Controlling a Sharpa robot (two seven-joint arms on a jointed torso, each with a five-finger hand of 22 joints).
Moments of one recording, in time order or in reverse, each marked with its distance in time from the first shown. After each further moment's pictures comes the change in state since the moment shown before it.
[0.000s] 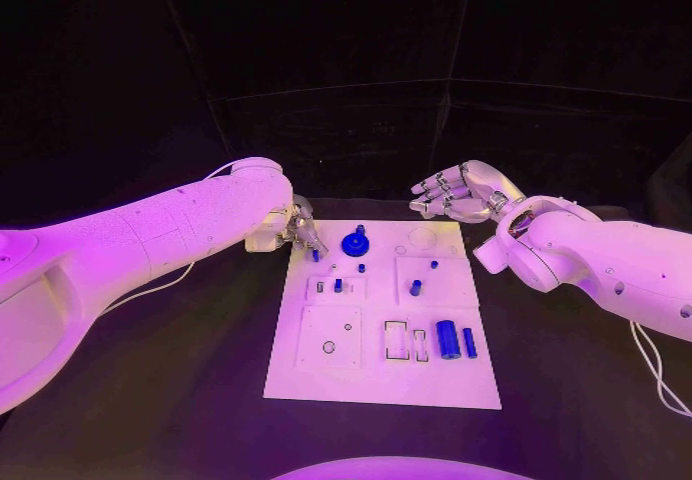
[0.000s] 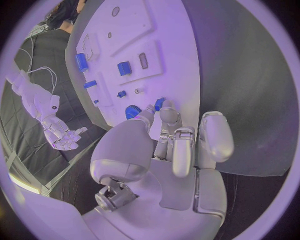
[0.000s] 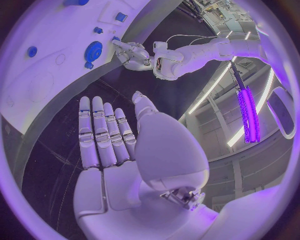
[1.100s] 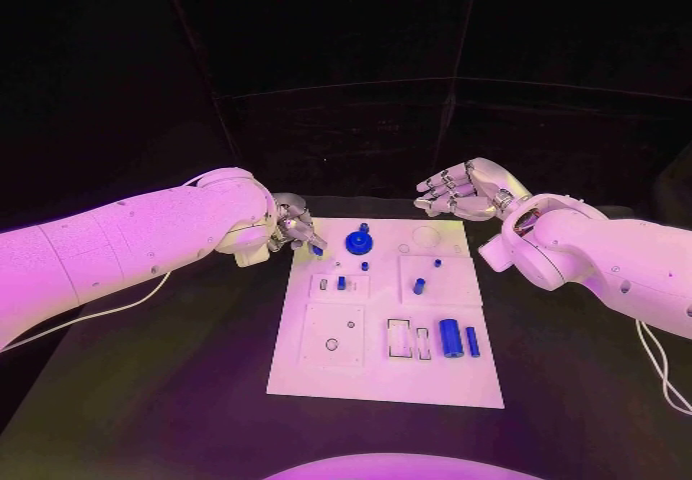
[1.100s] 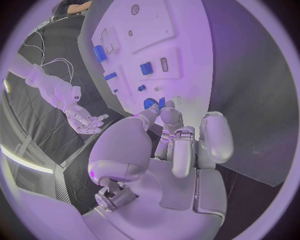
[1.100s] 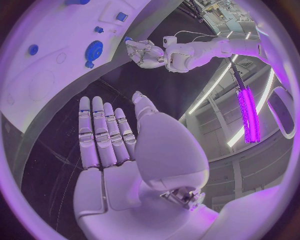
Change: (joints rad) left arm -0.008 -0.240 -0.001 0.365 0.092 -0.278 0.024; left_hand 0.018 -0.034 0.235 -0.076 0.001 -0.006 -0.007 0.038 0.024 0.034 -0.010 -0.008 -0.005 0.000 0.000 0.000 0.000 0.000 0.008 -0.007 0.005 0.027; right arm 0.000 -0.009 0.000 -0.002 0.000 0.002 -0.001; right_hand 0.000 0.000 0.000 0.000 0.000 0.000 0.000 0.004 0.000 0.000 0.000 0.004 -0.001 0.000 0.000 0.001 -0.001 0.000 0.000 0.000 -0.004 -0.001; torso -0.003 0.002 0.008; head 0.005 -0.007
